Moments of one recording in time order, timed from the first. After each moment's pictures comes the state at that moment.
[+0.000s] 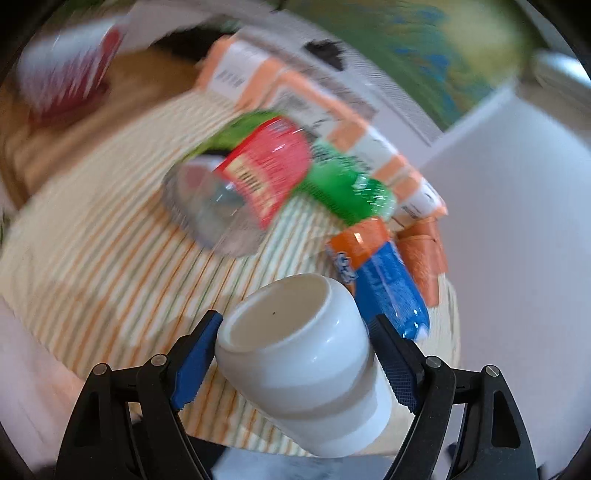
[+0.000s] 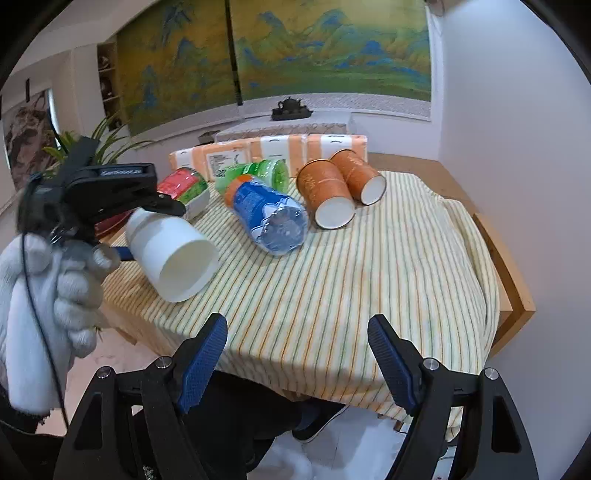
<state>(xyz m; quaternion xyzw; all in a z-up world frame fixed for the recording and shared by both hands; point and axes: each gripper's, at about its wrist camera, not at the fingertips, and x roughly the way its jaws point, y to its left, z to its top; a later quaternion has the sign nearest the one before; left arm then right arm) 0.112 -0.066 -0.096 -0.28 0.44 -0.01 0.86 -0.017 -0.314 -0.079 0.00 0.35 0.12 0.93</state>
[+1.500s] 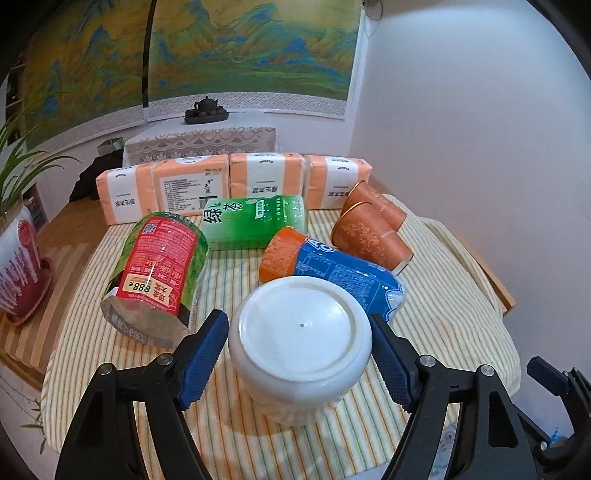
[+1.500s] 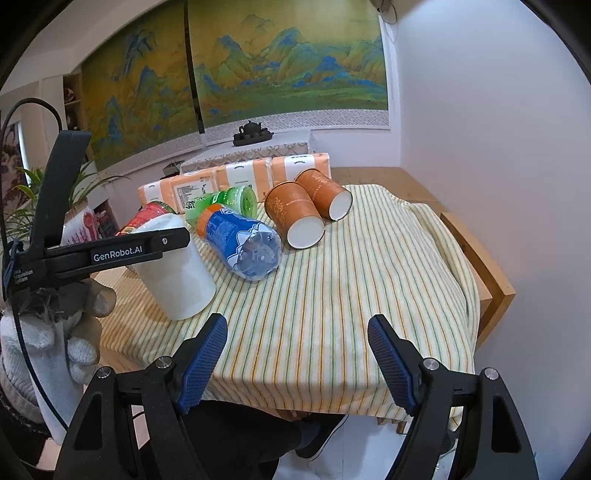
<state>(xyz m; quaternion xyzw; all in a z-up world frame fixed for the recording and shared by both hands) 0.108 -0.131 -0.071 -0.02 0.35 -0.12 0.93 -0.023 -0.314 -0.071 0.04 0.32 0.05 0.95</state>
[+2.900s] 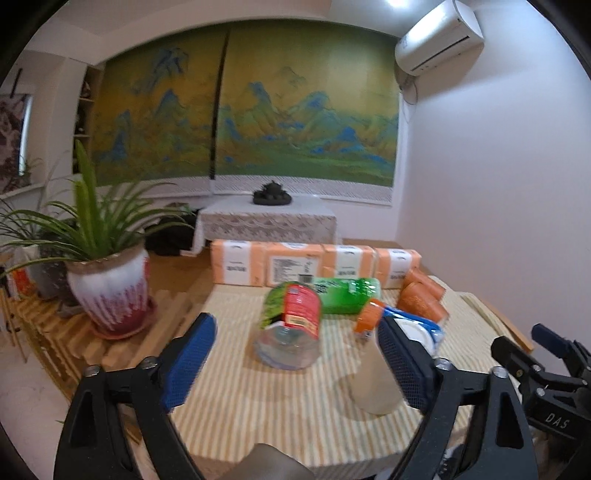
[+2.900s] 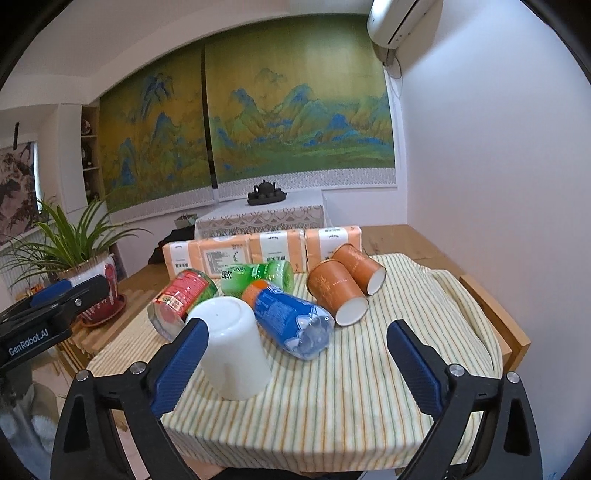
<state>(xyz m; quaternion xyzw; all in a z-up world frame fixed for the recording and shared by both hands) -0.007 -0.033 -0.012 -0.03 0.18 -0.01 0.98 -0.020 -0.257 -0.032 0.05 0.19 0.05 0.98</state>
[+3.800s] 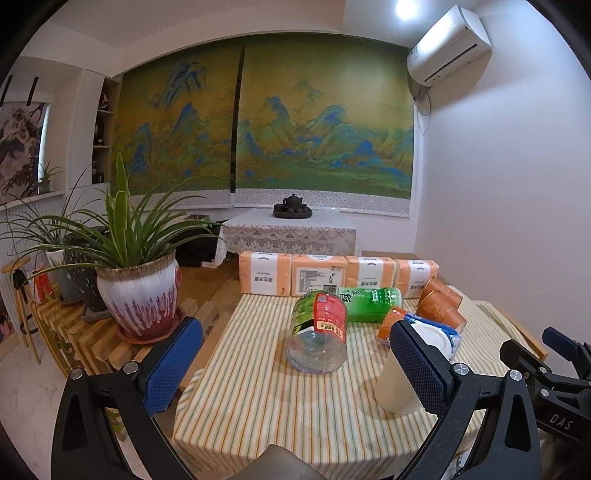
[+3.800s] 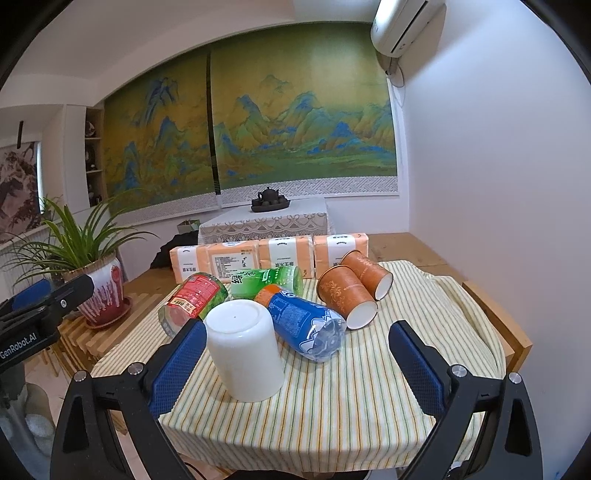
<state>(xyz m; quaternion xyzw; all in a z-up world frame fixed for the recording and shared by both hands) -0.027 -0.023 -0.008 -0.02 0.16 0.03 0.99 -0.029 -0.244 -0.030 0.04 0.18 0.05 0.98</state>
